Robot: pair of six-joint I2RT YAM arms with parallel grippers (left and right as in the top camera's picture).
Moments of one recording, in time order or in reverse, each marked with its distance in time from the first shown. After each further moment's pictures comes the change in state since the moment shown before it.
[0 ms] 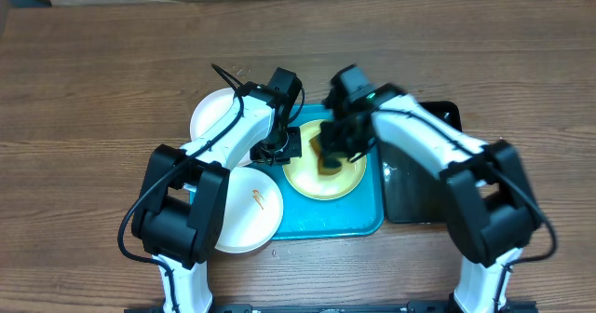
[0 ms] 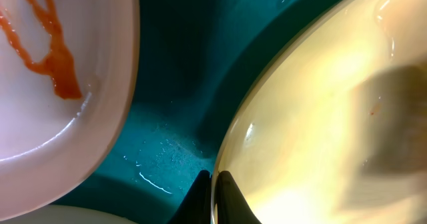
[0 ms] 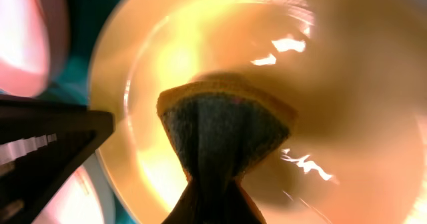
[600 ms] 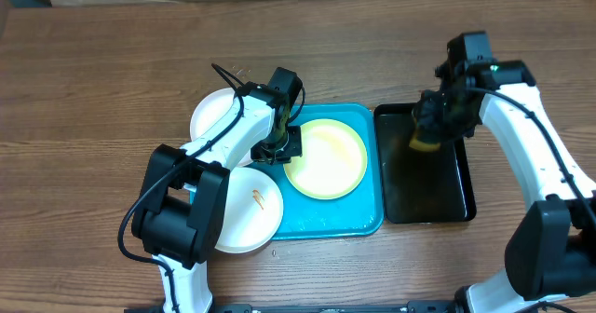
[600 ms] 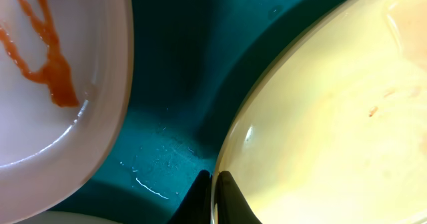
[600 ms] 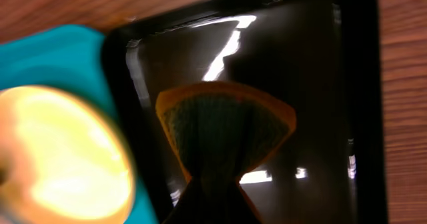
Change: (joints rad) left arm 0.000 0.000 0.001 0.014 0.001 0.000; right arm -0.380 -0.251 -0.043 -0.211 0.310 -0.048
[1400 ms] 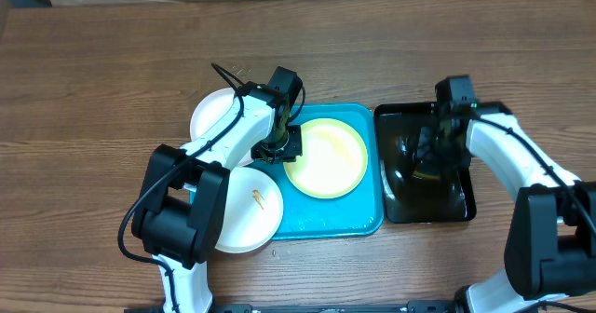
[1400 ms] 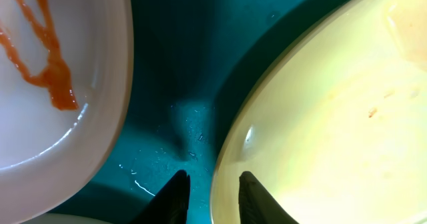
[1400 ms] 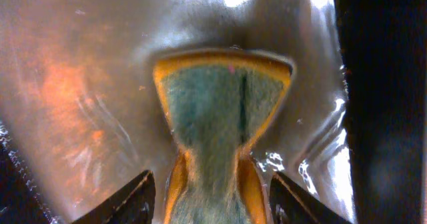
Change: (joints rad) left arm 0.000 0.000 0.001 0.004 0.000 -0.004; right arm -0.001 0.002 -0.267 0.208 0.107 0.002
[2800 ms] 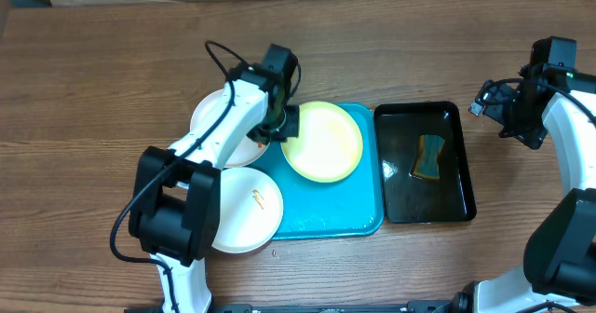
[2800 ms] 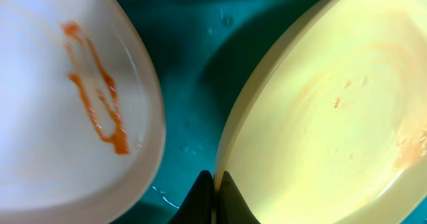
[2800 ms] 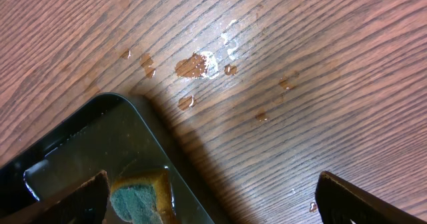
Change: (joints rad) left arm 0.042 0.005 0.157 -0.060 -0.019 0.137; right arm -0.329 0.000 0.266 -0.117 -0.032 0.026
